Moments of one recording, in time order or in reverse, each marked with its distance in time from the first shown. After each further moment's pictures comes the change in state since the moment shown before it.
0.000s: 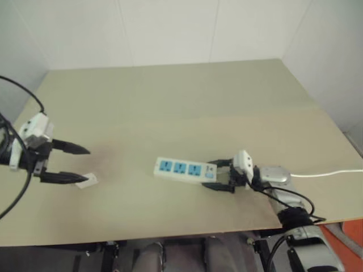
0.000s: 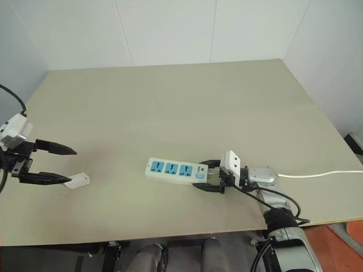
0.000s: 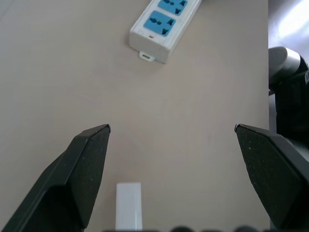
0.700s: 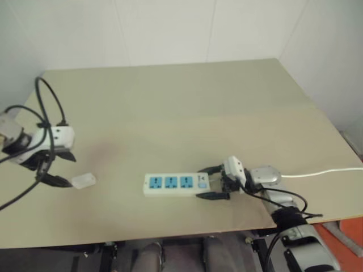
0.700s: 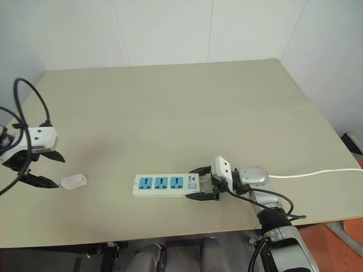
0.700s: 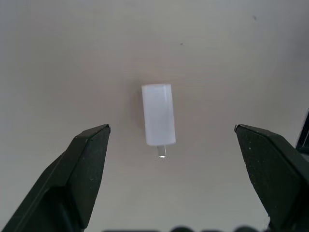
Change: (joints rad) left arm -0.330 -0.017 -0.412 0.008 0.512 0.058 0.000; right arm -0.006 0.021 0.064 -0.021 -0.003 0.007 0.065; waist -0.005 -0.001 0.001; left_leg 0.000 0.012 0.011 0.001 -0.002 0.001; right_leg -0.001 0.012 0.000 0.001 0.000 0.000
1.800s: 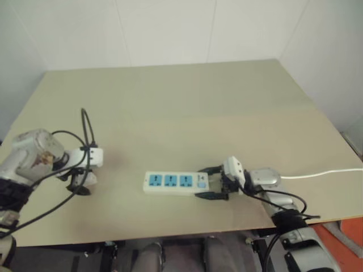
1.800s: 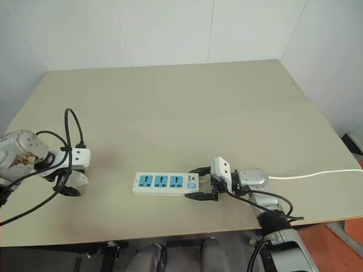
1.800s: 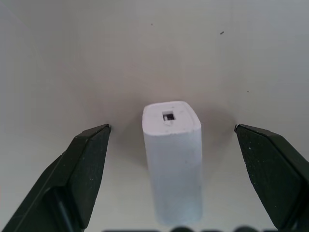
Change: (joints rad) left arm 0.102 -0.239 0.032 -0.028 0.291 0.036 0.106; right arm 0.025 0.003 -0.004 -0.032 0.001 0.033 -0.050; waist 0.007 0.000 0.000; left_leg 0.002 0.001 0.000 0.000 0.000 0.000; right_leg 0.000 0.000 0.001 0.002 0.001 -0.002
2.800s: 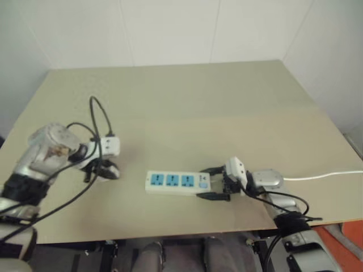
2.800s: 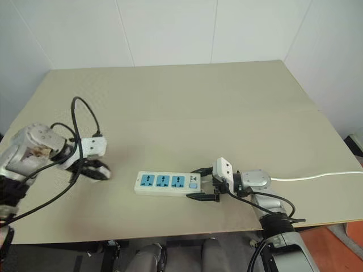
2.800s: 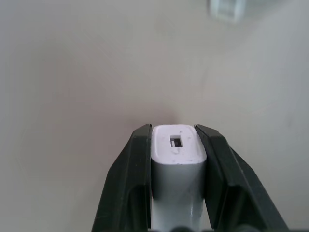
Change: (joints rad) left arm -0.082 -0.185 0.127 -0.056 -0.205 0.072 -0.047; right arm 0.026 -0.009 -0.013 -0.036 0.001 0.016 -0.009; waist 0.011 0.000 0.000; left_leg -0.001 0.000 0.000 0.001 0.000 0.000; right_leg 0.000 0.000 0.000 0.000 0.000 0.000
